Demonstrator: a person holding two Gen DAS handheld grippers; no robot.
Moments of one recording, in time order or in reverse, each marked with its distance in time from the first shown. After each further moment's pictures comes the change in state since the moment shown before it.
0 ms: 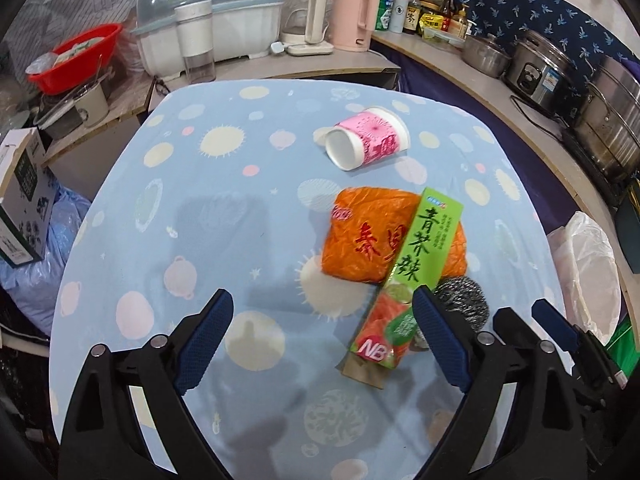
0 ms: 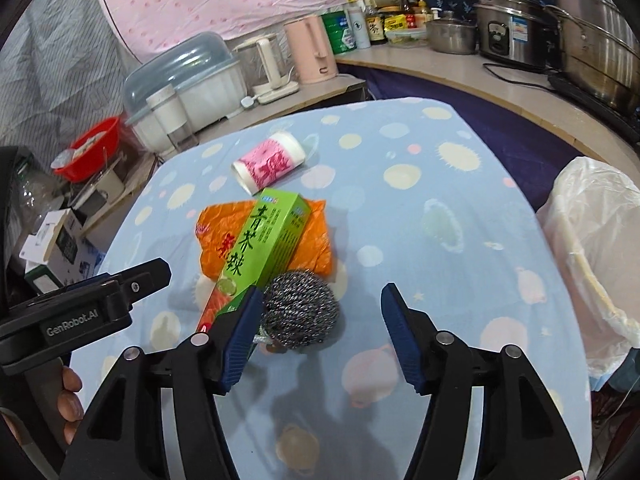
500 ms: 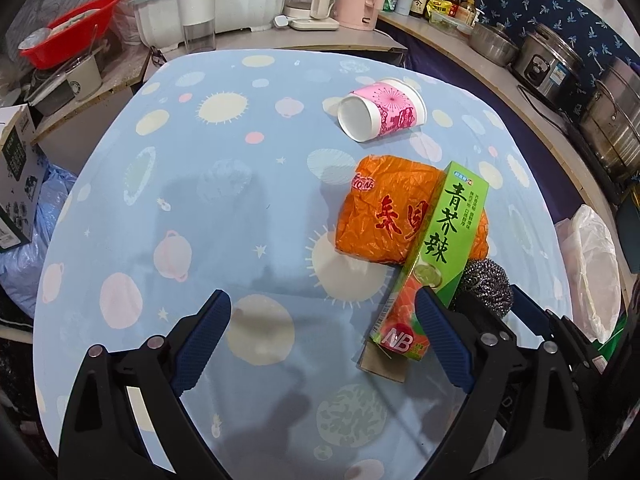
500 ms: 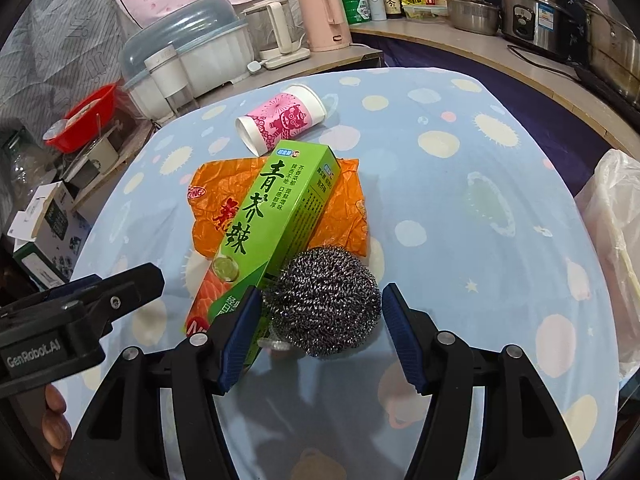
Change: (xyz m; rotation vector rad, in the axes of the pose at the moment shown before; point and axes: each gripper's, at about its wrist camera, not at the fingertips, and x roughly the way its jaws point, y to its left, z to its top) left arm 0.025 0.016 -0.008 -0.023 0.072 -0.037; right arm 0.047 0.016 -0.005 -0.031 0.075 -0.011
